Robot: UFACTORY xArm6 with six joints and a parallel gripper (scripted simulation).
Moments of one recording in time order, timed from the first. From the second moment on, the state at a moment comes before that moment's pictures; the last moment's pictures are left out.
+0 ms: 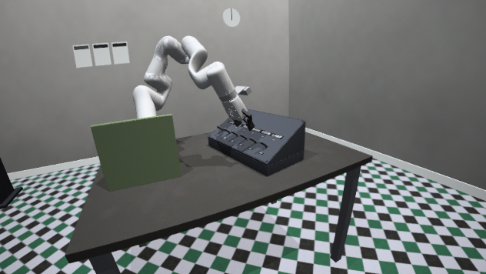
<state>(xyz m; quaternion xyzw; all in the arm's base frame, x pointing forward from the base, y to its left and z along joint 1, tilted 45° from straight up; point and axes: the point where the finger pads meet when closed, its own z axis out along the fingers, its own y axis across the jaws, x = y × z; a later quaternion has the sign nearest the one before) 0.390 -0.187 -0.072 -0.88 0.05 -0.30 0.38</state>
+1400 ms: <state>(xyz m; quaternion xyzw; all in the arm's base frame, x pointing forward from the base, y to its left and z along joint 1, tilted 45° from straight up) 0.397 -0.225 -0.110 -0.88 0.05 -0.30 0.38</state>
